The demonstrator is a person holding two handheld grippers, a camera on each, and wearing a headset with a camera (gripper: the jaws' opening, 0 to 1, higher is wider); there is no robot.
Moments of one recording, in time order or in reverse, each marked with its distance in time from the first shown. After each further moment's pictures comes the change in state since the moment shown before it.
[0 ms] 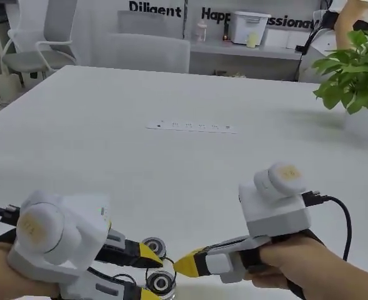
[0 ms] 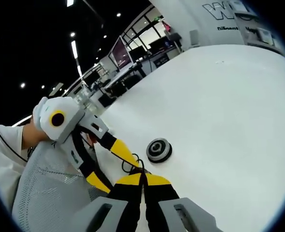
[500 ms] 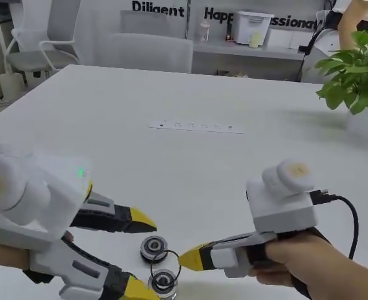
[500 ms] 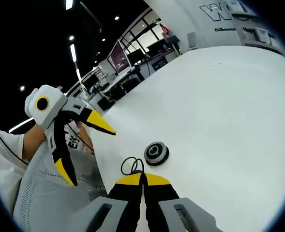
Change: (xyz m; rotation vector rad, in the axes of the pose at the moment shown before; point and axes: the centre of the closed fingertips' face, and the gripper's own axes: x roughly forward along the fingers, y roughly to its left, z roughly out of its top) left arm -0.046 0.002 0.035 -0.006 -0.043 0.016; right arm -0.005 -0.002 0.005 0.012 -0.032 -0.009
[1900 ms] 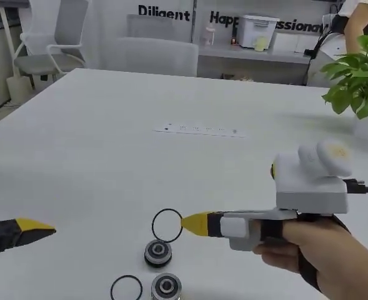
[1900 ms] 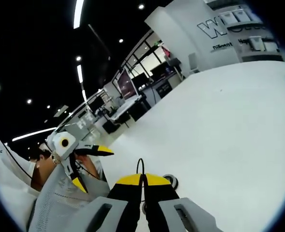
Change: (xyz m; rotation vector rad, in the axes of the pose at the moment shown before) left arm -0.082 -0.003 -0.059 -0.233 -0.033 0.293; right arm -0.027 0.026 0.060 -0.004 -0.226 0.038
